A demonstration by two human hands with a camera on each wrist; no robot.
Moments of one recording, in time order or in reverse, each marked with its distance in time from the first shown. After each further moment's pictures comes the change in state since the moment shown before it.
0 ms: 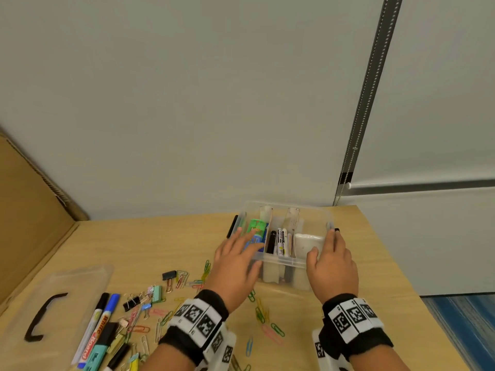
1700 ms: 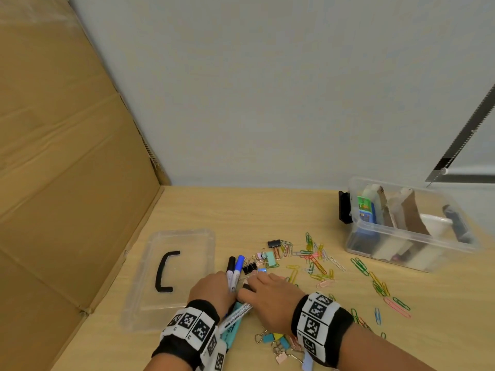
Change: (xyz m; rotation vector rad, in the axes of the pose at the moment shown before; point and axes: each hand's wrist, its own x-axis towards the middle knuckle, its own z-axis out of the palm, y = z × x) left_hand -0.155 -0.253 -0.048 0.048 -0.403 -0.564; right_hand -0.172 -0.265 0.113 -0.265 -0.599 -1.200
